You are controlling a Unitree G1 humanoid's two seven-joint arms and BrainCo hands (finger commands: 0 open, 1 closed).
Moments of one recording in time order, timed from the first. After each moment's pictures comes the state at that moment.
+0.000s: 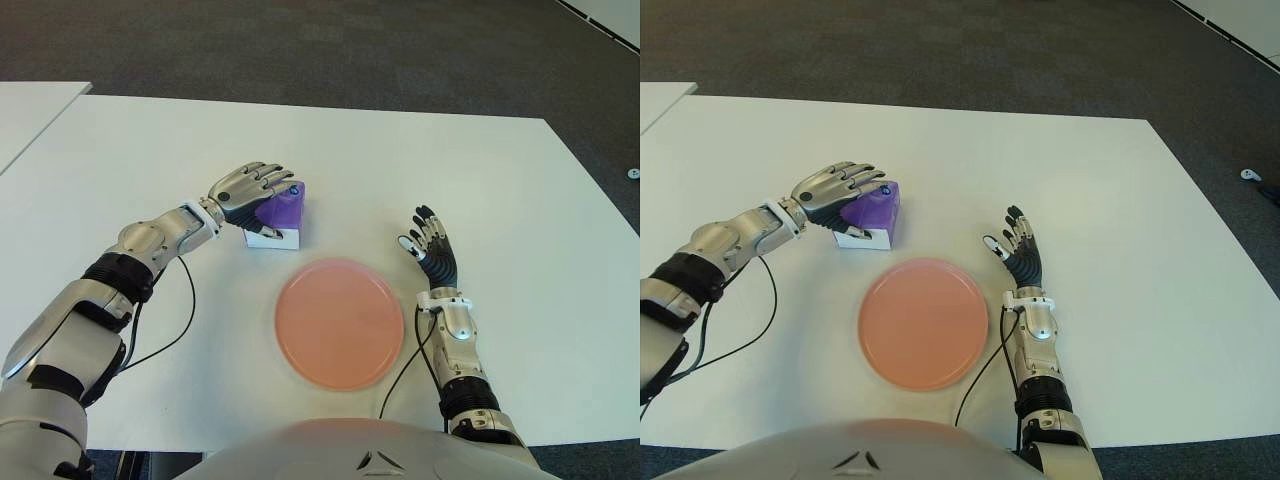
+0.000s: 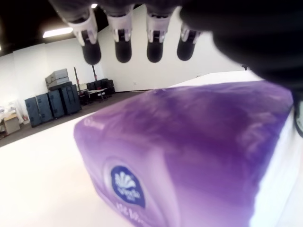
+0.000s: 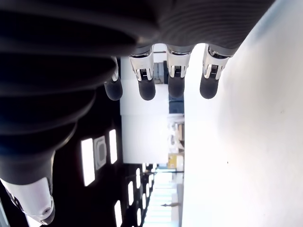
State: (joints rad) left arm -0.62 0.66 -0.56 0.68 1.06 -0.50 0.39; right arm -0.08 -0.06 -0.10 0.53 0.08 -0.51 0.10
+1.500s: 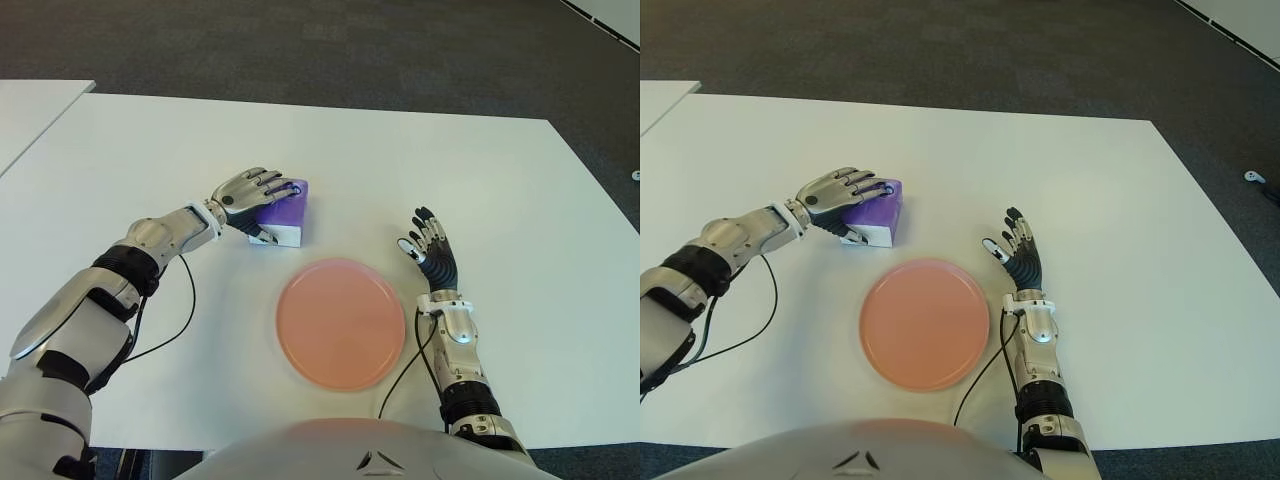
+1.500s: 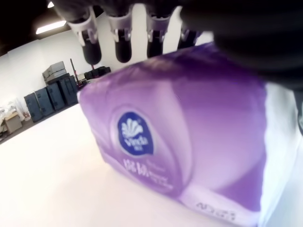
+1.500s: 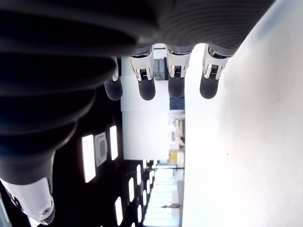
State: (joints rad) left arm -0.70 0.64 -0.68 0.82 1.11 -0.48 0.44; right arm -0.05 -0.06 -0.09 0.50 0.08 -0.51 0.11
